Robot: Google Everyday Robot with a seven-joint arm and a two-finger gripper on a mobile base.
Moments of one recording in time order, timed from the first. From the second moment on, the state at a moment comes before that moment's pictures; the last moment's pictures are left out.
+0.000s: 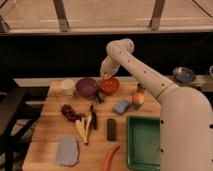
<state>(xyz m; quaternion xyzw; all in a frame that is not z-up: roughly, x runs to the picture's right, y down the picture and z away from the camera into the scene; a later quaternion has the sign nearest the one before) 0.027 -0.077 0.880 -0.12 -0.21 -0.40 0.88</state>
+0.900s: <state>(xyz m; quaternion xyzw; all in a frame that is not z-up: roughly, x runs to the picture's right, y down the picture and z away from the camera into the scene) 0.047 -0.050 0.955 -0.15 -0.22 -0.36 0.90</state>
